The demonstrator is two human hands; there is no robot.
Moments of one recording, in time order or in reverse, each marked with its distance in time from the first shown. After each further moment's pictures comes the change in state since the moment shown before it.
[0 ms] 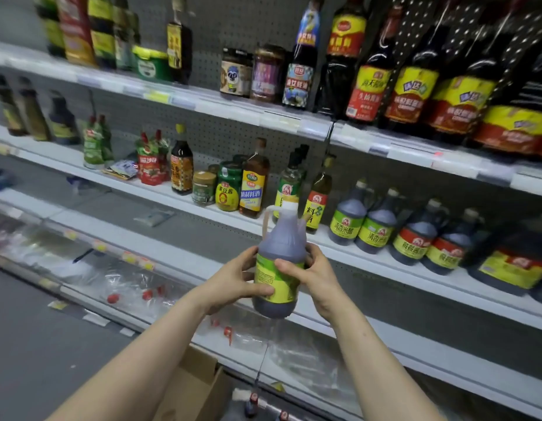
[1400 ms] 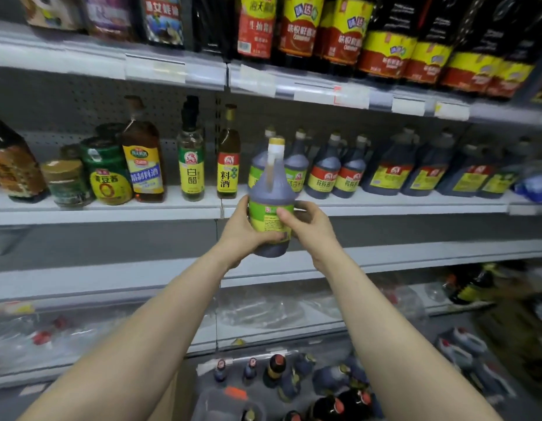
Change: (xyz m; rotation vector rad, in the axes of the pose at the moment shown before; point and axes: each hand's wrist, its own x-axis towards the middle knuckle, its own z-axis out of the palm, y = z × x) left_hand 0.121 0.005 0.074 -0.044 -0.167 0.060; right_hand -0.003 -0.010 -0.057 -0.068 0.619 0.022
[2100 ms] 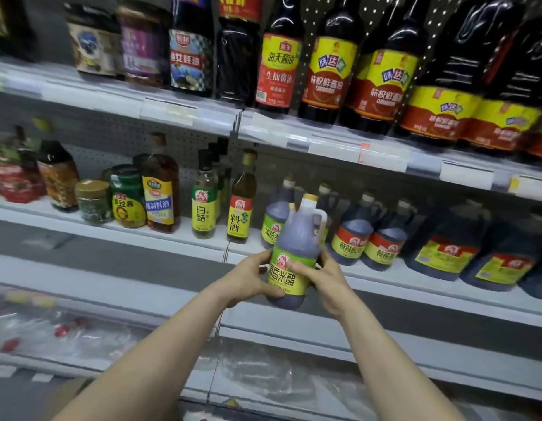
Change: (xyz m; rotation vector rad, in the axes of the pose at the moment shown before) left_hand 0.084 -0.017 0.039 0.163 -0.041 -0.148; right_hand 0.136 0.026 -0.058 0.155 -0.368 0.046
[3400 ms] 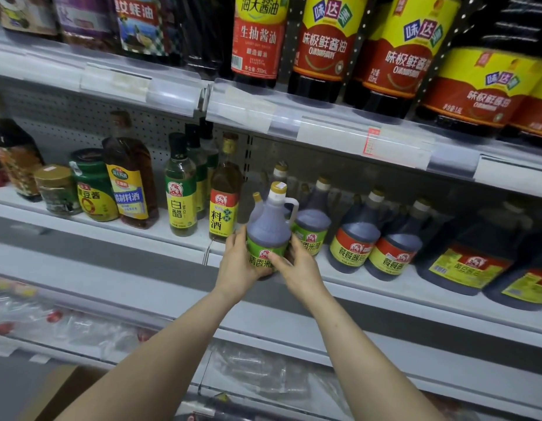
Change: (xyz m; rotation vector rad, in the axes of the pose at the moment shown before) left_hand 0.097 -0.041 0.016 0.357 0.622 0.115; right_hand 0.084 0.026 -0.004 -0.425 -0.072 -0.092
